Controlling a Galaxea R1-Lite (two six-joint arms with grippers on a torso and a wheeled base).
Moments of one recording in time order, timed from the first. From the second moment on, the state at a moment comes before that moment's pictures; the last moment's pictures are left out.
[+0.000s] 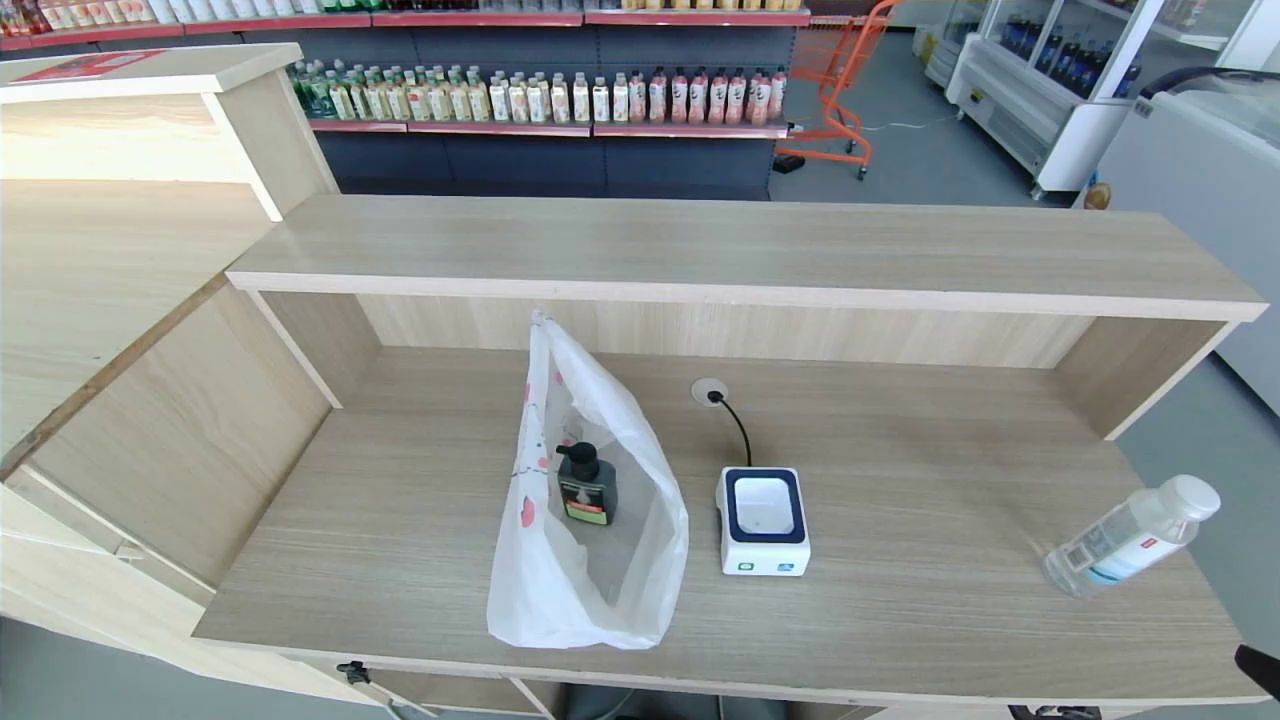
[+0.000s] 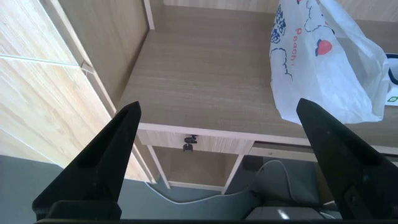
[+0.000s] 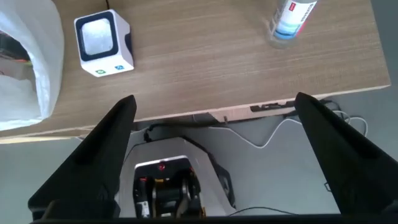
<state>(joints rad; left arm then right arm) 0.00 0.00 0.00 0.00 0.01 -0.02 0.07 0.60 -0.41 0.20 -0.09 0.21</state>
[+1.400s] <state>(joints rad) 0.00 0.00 0.00 0.00 0.01 -0.01 0.03 0.60 -0.48 0.32 -0.09 0.26</state>
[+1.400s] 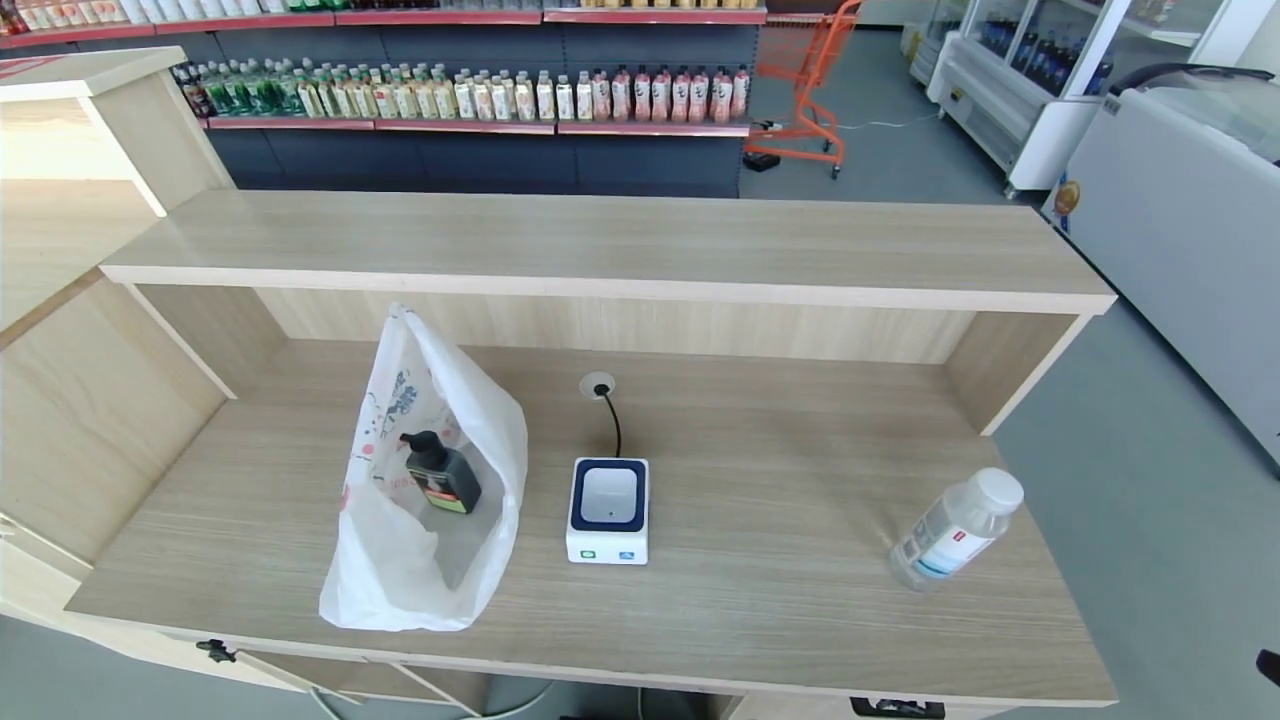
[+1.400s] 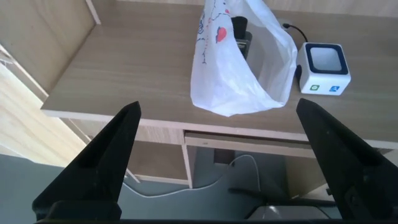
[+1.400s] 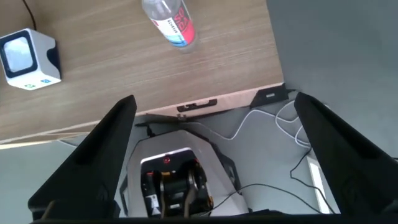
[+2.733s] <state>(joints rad) 0.00 0.00 0.00 0.00 0.01 -0.01 0.24 1.20 -0.47 0.01 -0.30 0.23</state>
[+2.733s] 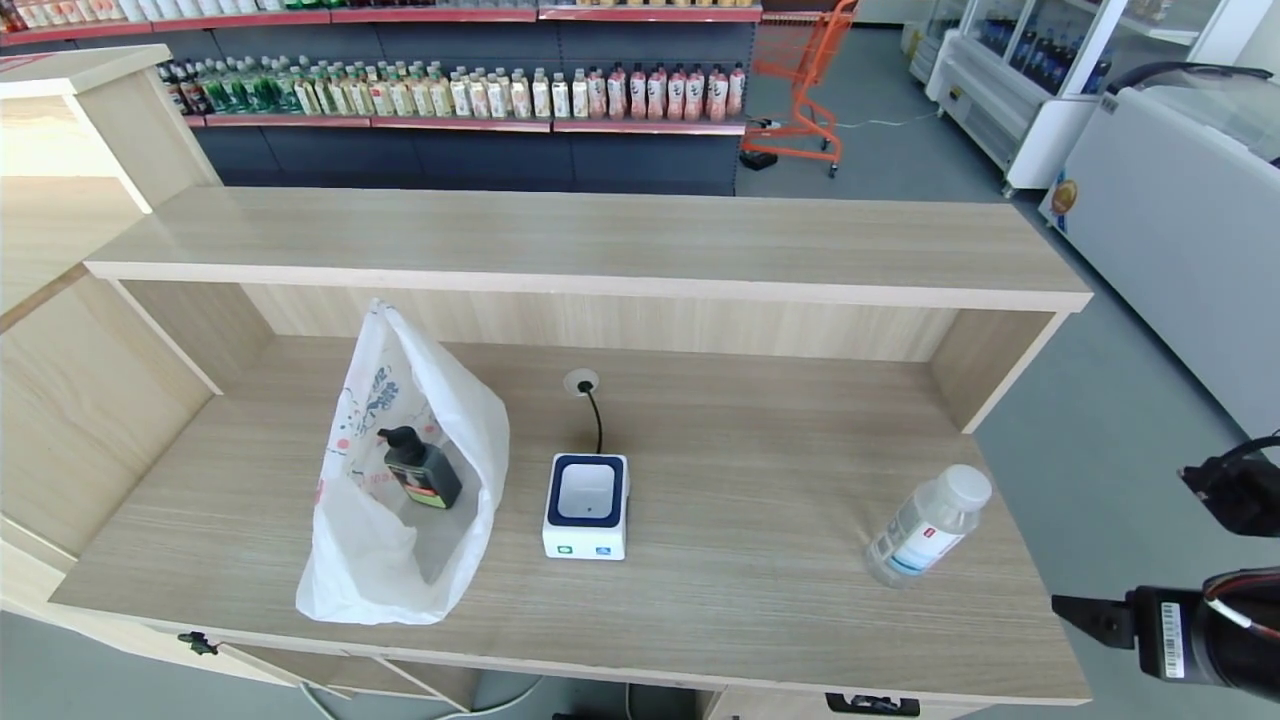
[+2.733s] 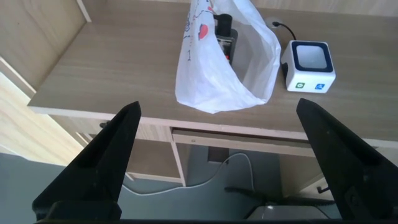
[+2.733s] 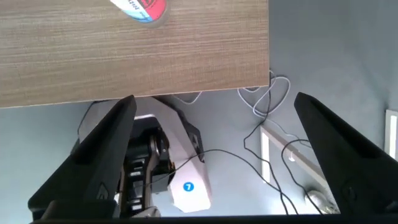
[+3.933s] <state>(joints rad) 0.00 0.00 0.00 0.00 0.01 -0.01 0.25 1.60 -0.40 -0.56 -0.27 0.07</state>
